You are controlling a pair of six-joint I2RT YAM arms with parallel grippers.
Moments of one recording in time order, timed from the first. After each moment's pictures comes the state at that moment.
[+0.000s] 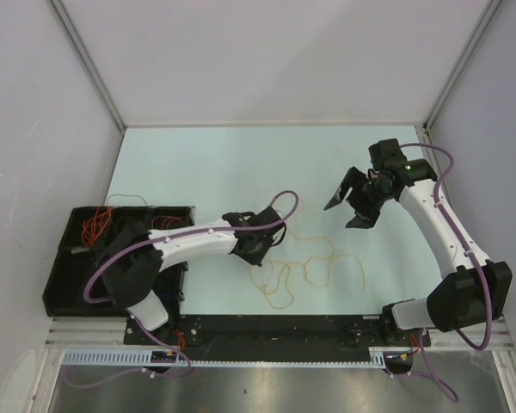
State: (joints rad) left arm -0.96 1.65 1.03 -0.63 -0.17 -0.33; right arm 0.22 1.38 1.32 -1.11 -0.34 0.81
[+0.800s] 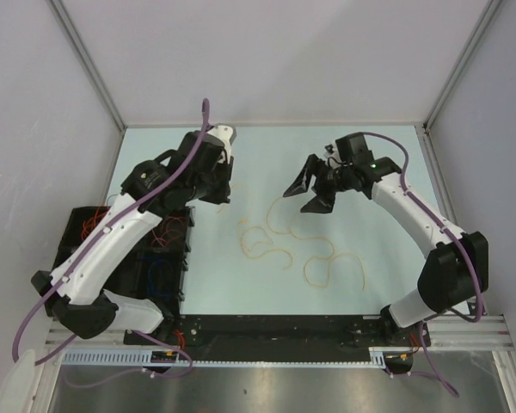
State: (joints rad) left arm -0.75 1.34 1.68 -1.12 -0.22 -0.36; right arm 0.38 1.51 1.33 -0.70 -0.62 0.88
